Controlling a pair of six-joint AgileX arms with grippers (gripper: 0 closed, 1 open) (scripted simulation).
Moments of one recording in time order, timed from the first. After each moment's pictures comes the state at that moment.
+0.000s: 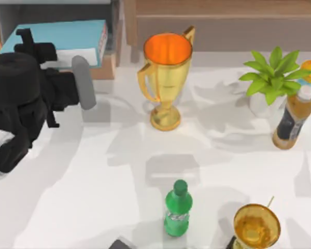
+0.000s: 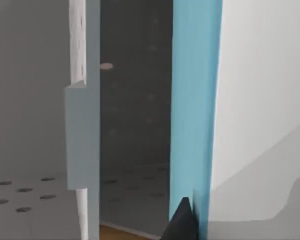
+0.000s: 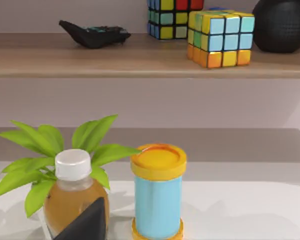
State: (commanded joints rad) left arm -0.32 1.61 0.62 0.72 -0.27 1.45; right arm 0.00 0.00 0.00 0.00 0.00 0.00
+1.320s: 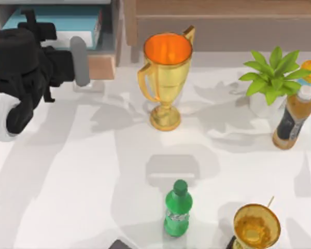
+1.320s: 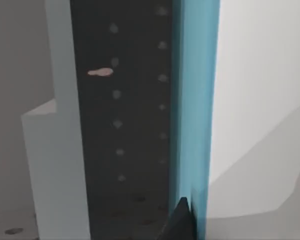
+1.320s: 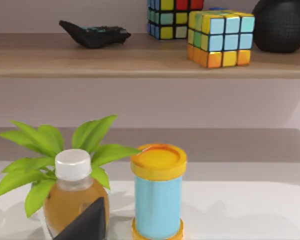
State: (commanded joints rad) left arm -0.22 1.88 0.85 0.77 -0.16 1.54; right arm 0.00 0.00 0.00 0.00 0.00 0.00
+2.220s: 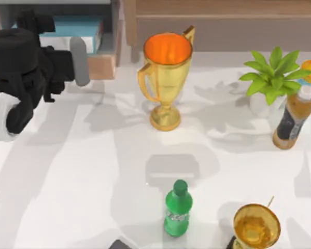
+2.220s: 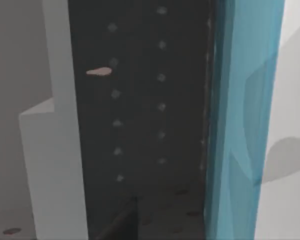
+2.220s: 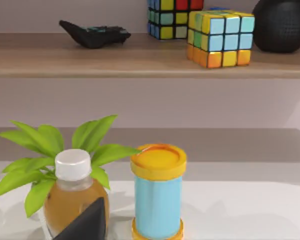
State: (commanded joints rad) left arm -0.22 1.88 0.85 0.77 -0.16 1.54; right arm 0.00 0.00 0.00 0.00 0.00 0.00
